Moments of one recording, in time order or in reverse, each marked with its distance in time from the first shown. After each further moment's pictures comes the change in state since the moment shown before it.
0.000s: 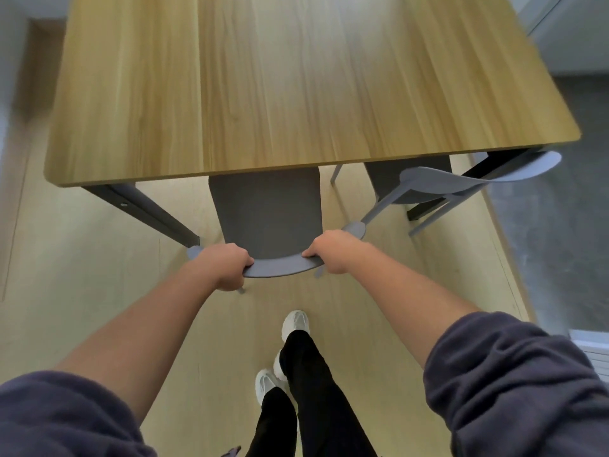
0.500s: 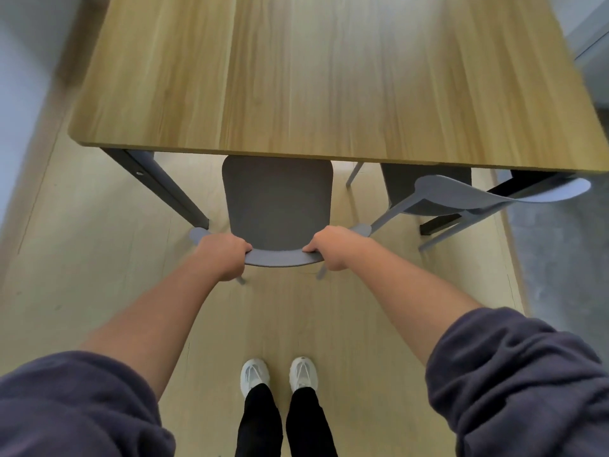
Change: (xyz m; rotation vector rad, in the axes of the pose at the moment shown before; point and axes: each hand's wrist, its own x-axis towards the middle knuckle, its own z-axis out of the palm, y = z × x) left_hand 0.000 0.019 0.029 -0.076 0.073 -0.245; right_hand -0.004 0.000 0.000 -0.092 -0.016 -0.123
